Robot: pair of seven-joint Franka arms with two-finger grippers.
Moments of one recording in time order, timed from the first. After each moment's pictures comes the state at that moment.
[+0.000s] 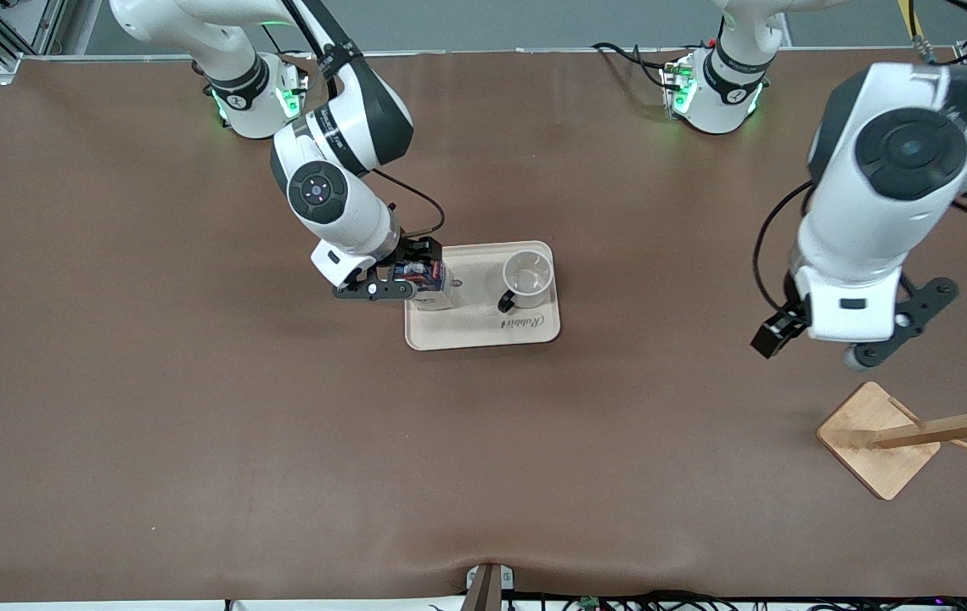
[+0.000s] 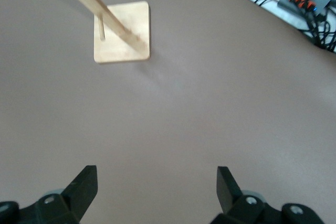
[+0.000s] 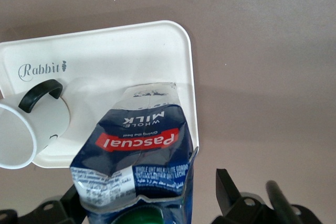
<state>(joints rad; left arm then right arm) 0.06 0.30 -0.43 -1.40 0.40 1.69 -1.01 0.79 0.33 -0.19 -1.87 0.32 2.08 0.47</state>
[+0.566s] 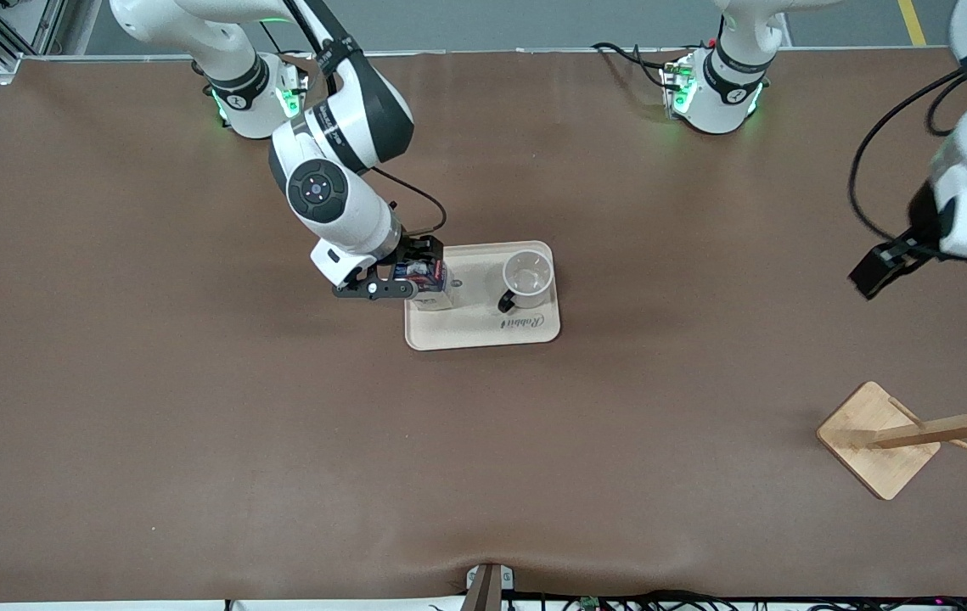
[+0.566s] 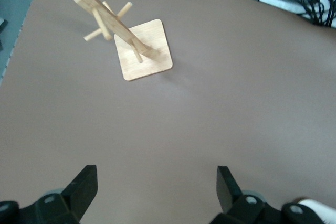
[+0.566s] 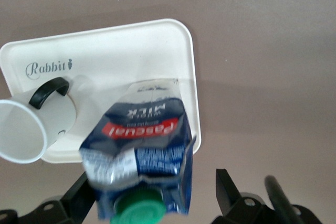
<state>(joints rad) 0.07 0.12 -0.25 -1.40 0.24 1.58 -0.55 0.79 0.33 -0.20 -1.81 0.32 2.00 0.50</state>
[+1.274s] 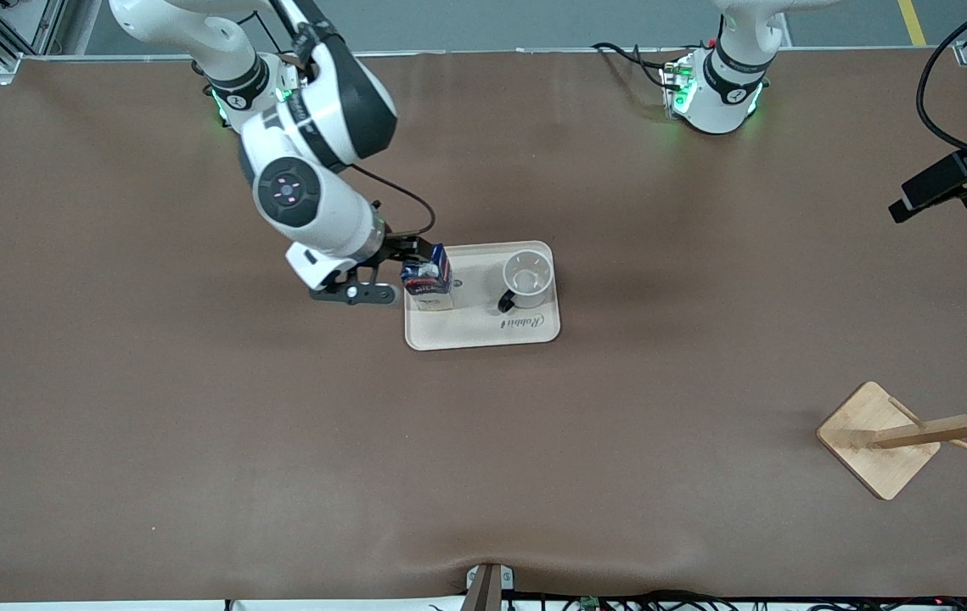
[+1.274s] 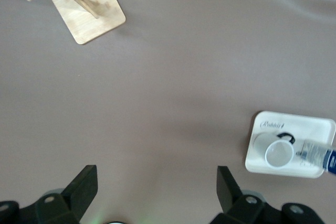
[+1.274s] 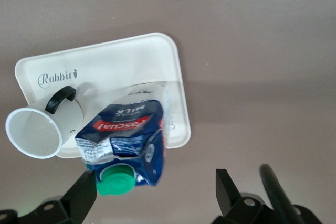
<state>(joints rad) 0.07 0.03 -0.08 -1.41 -0.10 1.44 -0.20 0.73 0.33 -0.24 -1.65 0.32 1.79 0.52</state>
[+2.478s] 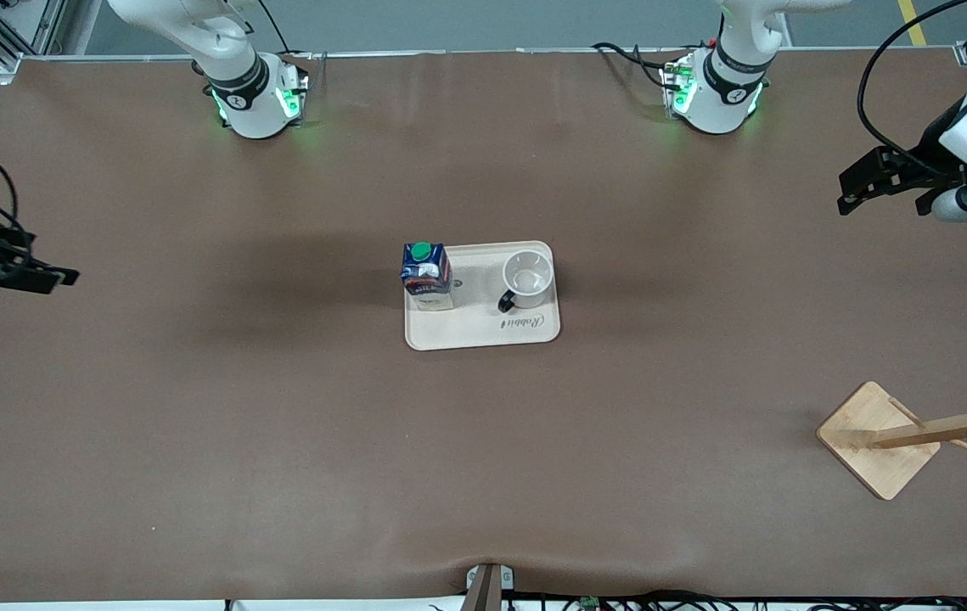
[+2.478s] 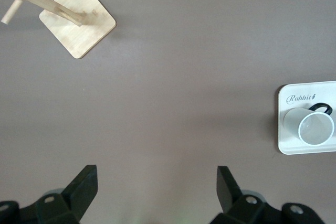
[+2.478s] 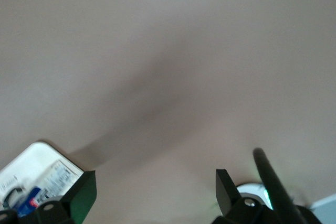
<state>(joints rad) -0.04 -0.05 -0.06 -1.59 -0.01 1.55 -0.08 0.19 0.25 -0.46 -1.41 0.24 1.38 0.27</state>
